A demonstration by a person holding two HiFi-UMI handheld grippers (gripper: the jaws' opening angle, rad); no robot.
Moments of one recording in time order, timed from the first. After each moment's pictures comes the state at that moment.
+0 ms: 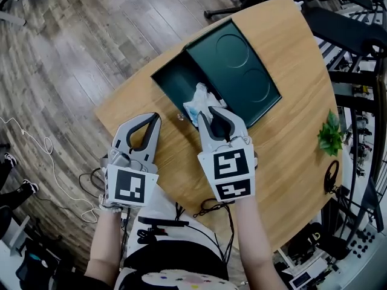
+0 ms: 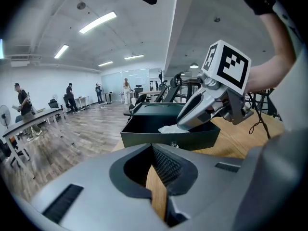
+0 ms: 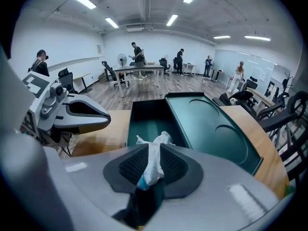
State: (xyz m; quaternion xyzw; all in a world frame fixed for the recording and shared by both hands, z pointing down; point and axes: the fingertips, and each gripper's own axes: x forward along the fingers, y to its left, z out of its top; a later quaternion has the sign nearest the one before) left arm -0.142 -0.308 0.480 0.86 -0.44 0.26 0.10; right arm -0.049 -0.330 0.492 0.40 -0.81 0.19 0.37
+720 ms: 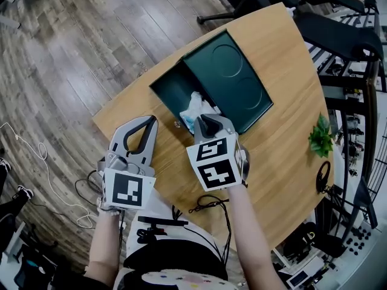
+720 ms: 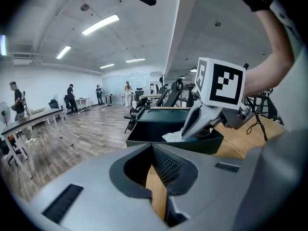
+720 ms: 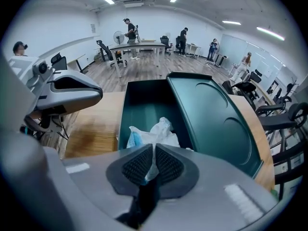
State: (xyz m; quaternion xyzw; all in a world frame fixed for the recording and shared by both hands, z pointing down) left arm -0.149 -0.321 0.463 0.86 -0.44 0.24 0.09; right arm -0.047 -0.328 0.521 0.38 -0.76 0.22 0.48
